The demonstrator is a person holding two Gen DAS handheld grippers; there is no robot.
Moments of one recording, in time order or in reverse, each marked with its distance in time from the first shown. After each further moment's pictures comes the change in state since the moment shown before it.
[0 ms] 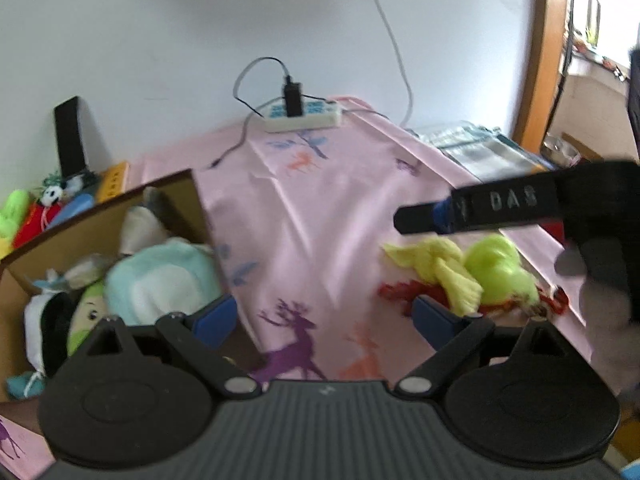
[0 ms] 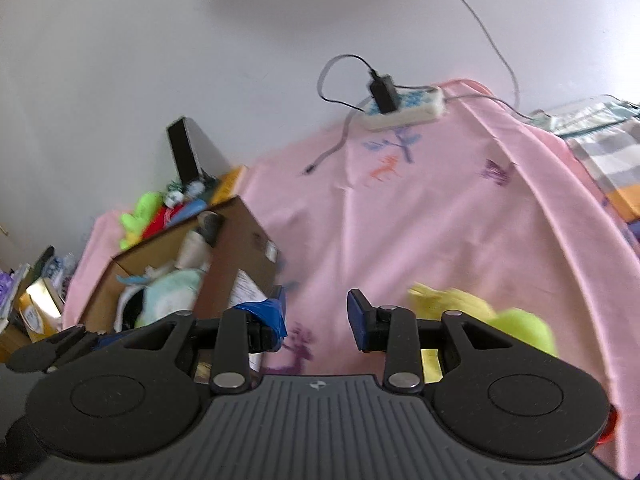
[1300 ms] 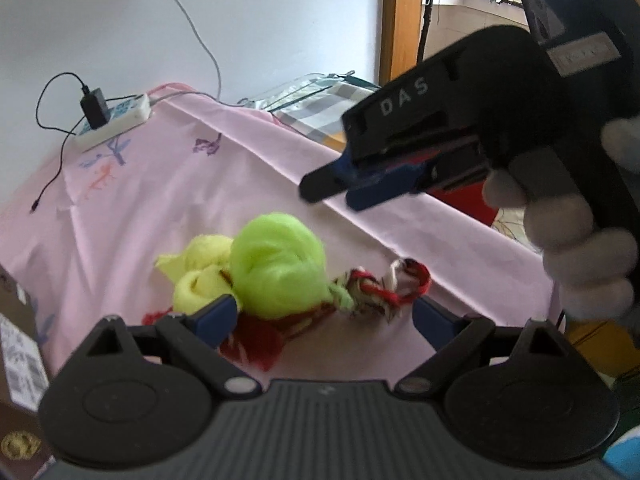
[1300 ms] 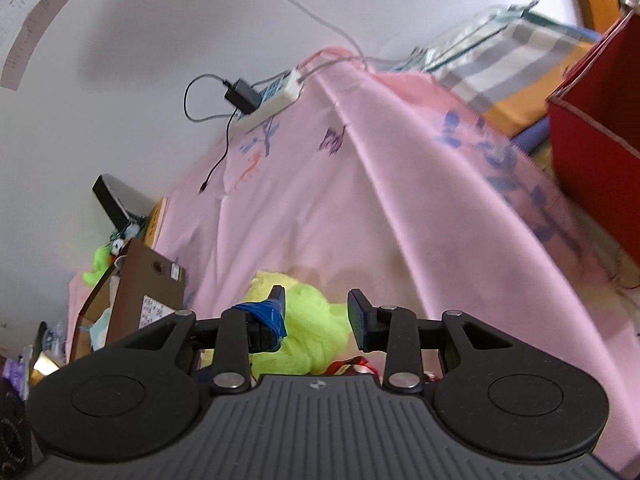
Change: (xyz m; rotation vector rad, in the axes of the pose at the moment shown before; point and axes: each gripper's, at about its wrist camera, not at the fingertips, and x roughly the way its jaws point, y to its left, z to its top) left arm 0.070 -0.143 0.006 0.262 0.083 -0.299; right arm -0.044 -0.145 -0.008 0.318 0.052 -0.047
